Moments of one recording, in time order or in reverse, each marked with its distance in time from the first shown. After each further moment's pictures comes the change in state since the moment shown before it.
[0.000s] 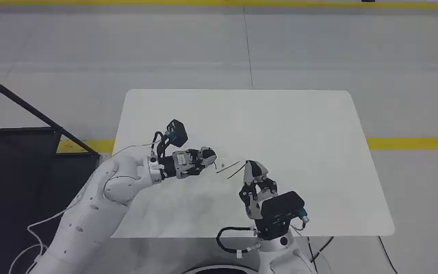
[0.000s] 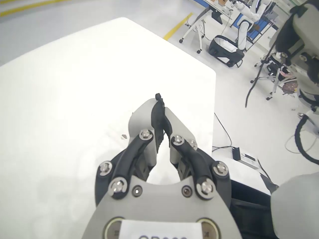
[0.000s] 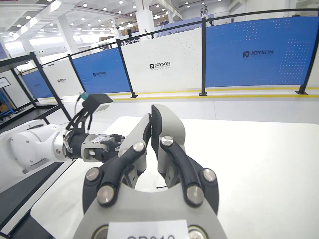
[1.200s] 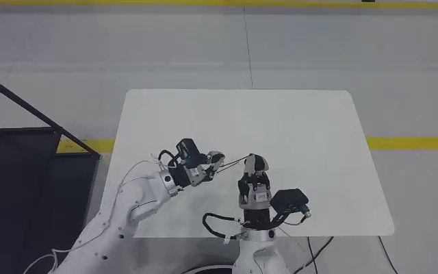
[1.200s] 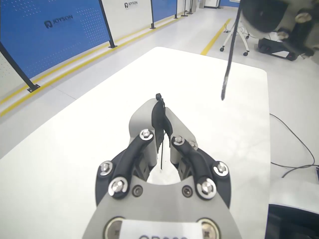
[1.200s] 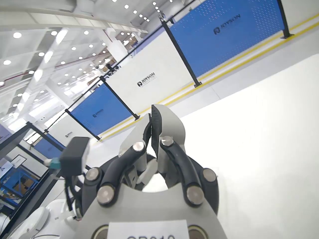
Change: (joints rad) left arm 0.092 -0.034 0.079 -0.087 0.570 0.181 0.386; right arm 0.154 0.041 -0.169 0.175 0.418 0.237 -0.316
